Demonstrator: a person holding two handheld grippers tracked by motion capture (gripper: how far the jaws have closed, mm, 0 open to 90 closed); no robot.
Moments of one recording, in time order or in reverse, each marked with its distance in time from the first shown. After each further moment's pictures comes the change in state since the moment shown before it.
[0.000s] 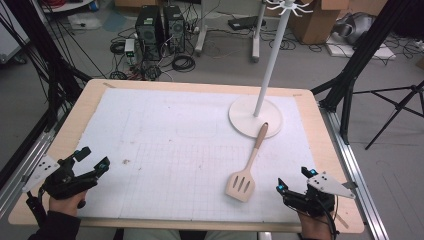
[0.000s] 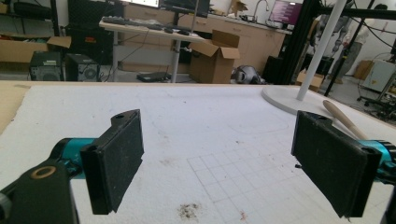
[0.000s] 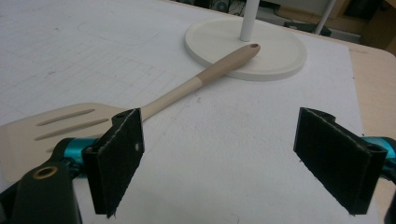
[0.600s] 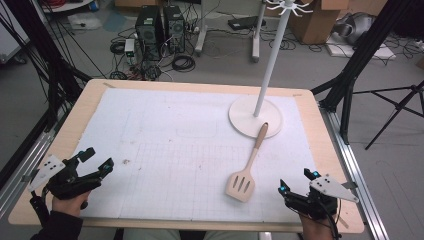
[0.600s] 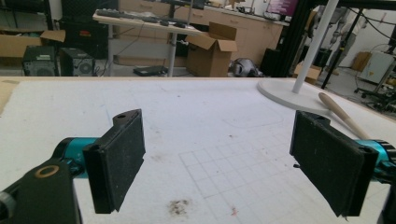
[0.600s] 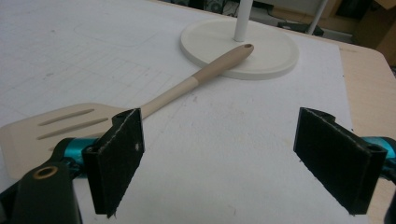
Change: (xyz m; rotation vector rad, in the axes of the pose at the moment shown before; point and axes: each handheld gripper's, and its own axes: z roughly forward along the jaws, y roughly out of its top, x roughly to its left) left arm -0.012 0.002 0.006 0.034 -0.022 0.008; right arm 0.002 0.000 -0.008 -0.002 -0.025 0.004
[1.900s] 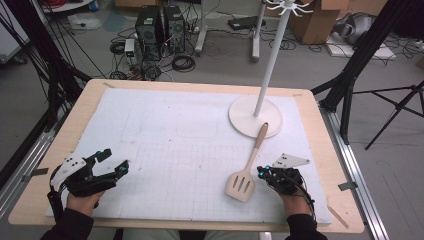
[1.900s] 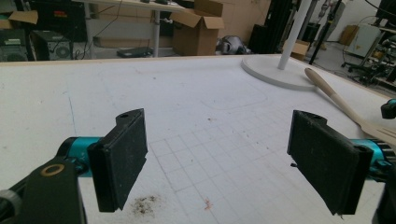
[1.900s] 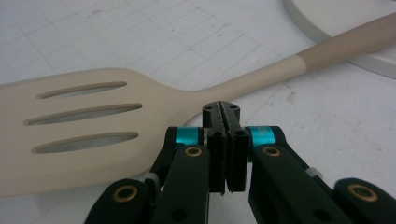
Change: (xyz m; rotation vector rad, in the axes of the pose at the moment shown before) left arm -0.015 -0.006 0.020 0.090 -0.049 0.033; right arm 0.009 0.006 0.100 0.215 0.358 -0.160
